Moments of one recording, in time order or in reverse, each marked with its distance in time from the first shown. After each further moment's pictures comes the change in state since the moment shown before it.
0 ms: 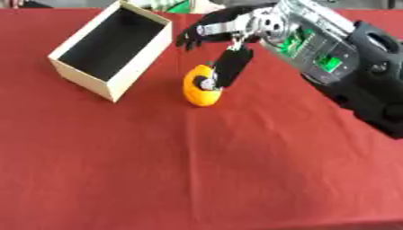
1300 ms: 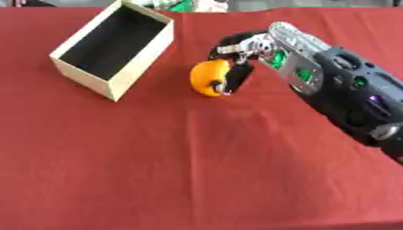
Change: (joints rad) left arm 0.000 -0.001 0.000 0.000 0.001 0.012 -0.012; right arm 0.028 0.084 -0.057 0.217 0.150 -0.044 -0.183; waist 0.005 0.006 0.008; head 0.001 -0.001
